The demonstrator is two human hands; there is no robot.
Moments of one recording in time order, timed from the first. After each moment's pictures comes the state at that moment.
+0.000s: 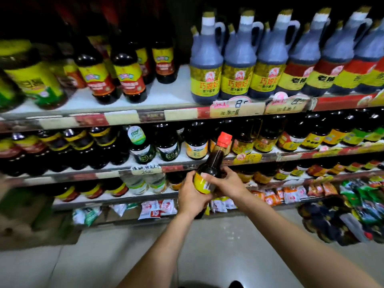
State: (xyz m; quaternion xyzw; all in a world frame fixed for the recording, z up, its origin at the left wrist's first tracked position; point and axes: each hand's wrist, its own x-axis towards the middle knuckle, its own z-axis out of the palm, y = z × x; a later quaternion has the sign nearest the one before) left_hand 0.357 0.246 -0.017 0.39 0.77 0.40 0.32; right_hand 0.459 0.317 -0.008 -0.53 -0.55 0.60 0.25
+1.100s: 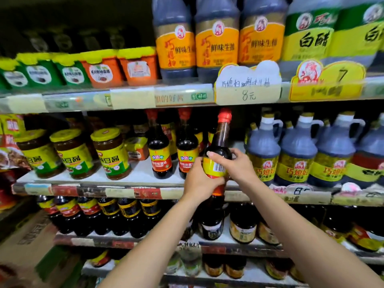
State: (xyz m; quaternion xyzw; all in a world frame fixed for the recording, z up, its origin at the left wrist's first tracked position) left_hand 0.204 0.337 0.169 0.45 0.72 0.49 0.19; right_hand 0.288 0.418 0.179 -0.40 -0.66 0.51 0.39
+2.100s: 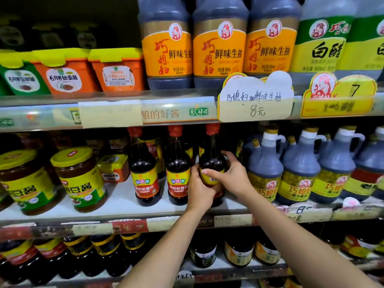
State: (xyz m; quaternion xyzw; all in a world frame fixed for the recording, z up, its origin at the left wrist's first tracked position) left_hand 0.163 0.431 0.124 0.45 0.62 0.60 0.21; right_hand 0.257 0.476 0.166 -0.38 -0.72 0.38 0.44
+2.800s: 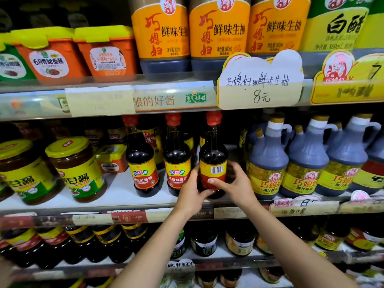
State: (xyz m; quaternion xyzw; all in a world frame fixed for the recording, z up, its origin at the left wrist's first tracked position) left_hand 0.140 0.412 0.098 0.52 0.65 0.49 0.27; right_hand 0.269 0.475 0.113 -0.37 -0.71 0.43 0.42
